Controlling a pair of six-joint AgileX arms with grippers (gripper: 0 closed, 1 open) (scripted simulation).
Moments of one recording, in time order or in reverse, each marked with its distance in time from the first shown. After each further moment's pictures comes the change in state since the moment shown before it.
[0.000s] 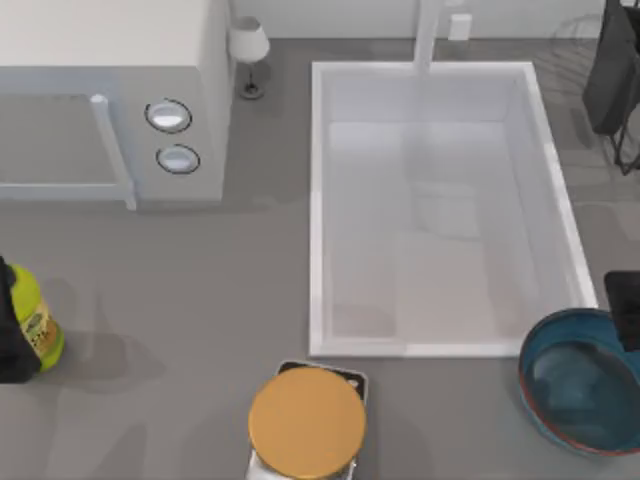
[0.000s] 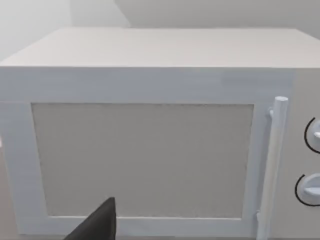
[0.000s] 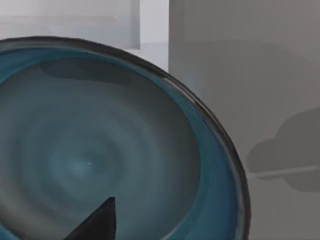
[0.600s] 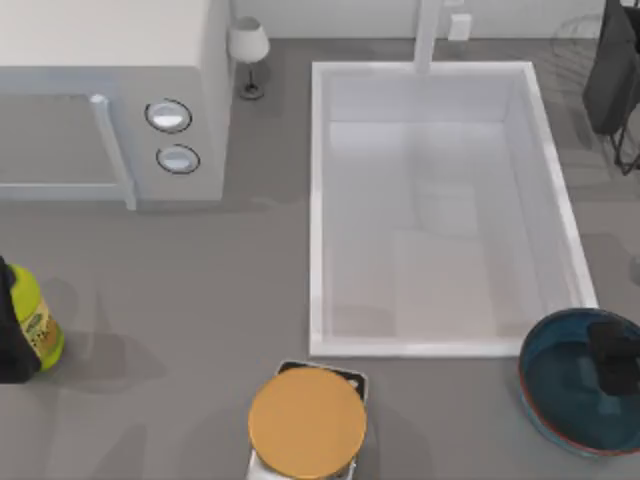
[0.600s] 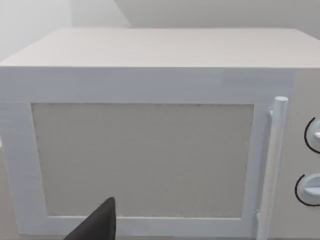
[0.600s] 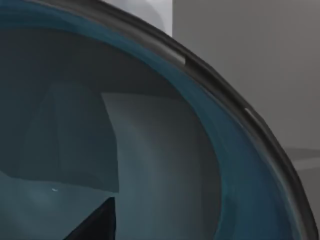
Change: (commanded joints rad) left arm 0.000 0.000 0.000 0.000 0.000 0.000; right arm 0.015 0.049 -0.180 0.217 0.004 0.020
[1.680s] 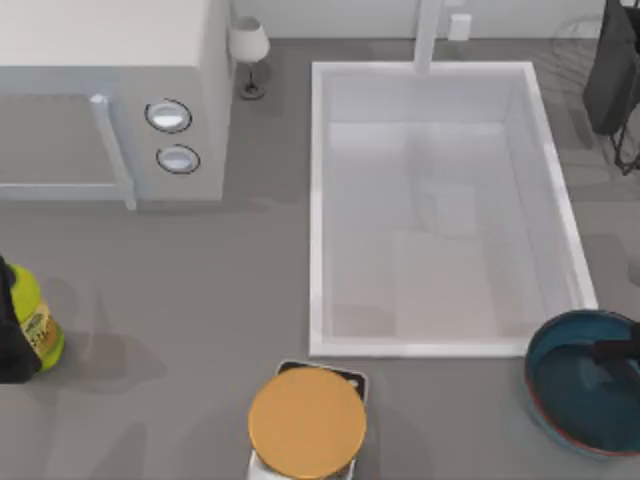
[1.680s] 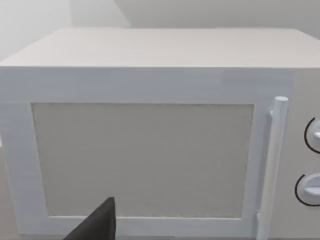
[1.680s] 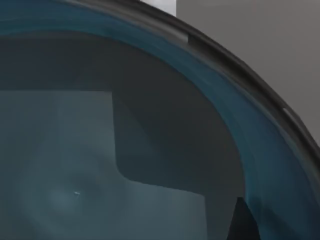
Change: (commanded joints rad) left arm 0.000 0.000 0.000 0.000 0.000 0.000; right arm 0.000 0.000 0.000 0.000 0.000 0.000
